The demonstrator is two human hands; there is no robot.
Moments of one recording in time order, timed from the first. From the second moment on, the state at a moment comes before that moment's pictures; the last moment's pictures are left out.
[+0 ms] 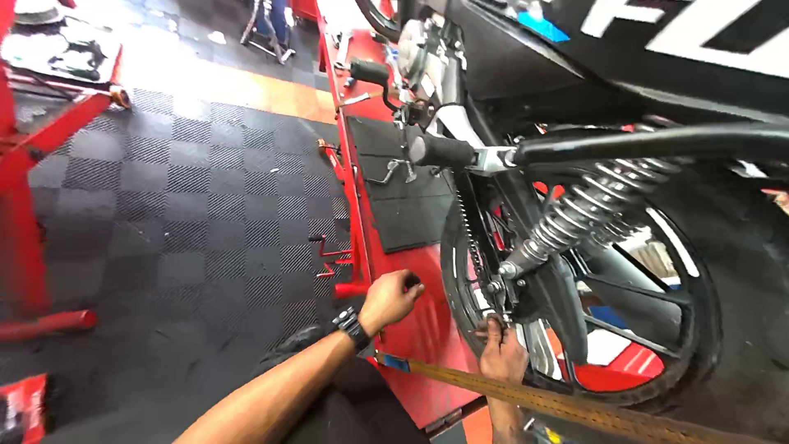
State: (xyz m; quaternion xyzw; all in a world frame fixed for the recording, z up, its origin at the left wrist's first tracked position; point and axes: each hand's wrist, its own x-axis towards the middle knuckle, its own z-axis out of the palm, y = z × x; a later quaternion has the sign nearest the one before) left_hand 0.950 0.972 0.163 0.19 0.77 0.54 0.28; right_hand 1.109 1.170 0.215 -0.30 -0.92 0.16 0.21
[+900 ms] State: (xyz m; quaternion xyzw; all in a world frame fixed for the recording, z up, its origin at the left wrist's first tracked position) left_hand 0.820 1.099 0.239 -0.02 0.54 0.79 0.31; right_hand 1.104 1.157 0.219 -0.34 -0.86 0.32 0.21
